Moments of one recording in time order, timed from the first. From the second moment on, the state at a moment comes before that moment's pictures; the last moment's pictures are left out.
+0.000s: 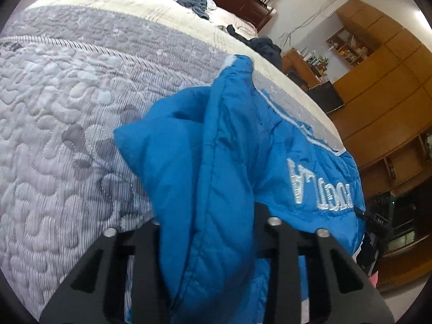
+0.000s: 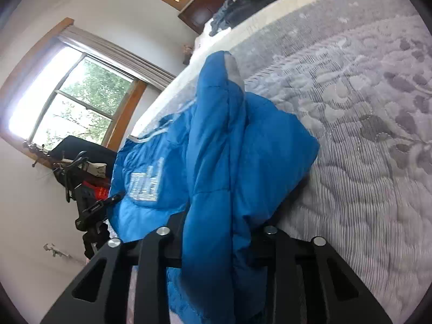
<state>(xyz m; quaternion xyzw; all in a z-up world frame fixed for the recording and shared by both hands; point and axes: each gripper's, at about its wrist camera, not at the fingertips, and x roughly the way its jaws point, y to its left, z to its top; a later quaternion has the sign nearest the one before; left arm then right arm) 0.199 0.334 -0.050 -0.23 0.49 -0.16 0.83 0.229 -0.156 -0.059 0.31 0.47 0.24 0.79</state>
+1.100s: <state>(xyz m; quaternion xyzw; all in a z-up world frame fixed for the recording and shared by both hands) 0.017 0.352 -0.089 -0.26 0.50 -0.23 0.79 0.068 -0.192 -0.090 0.31 0.51 0.23 0.76</state>
